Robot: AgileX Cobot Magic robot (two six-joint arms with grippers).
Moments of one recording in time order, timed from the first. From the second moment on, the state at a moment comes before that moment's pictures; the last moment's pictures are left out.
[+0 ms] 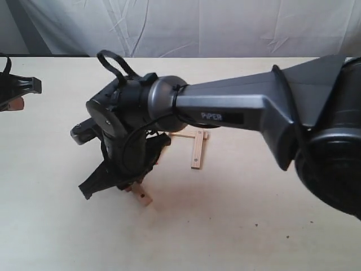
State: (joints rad) left arm 0.11 1.36 -0.85 -0.16 0.51 -0.02; right arm 0.99 2.22 -1.67 -0.07 0.93 0.26
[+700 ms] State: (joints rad) left arm 0.11 1.36 -0.85 -0.21 0.50 -0.02; right arm 0.79 2.14 -1.63 -0.02 0.94 -0.53
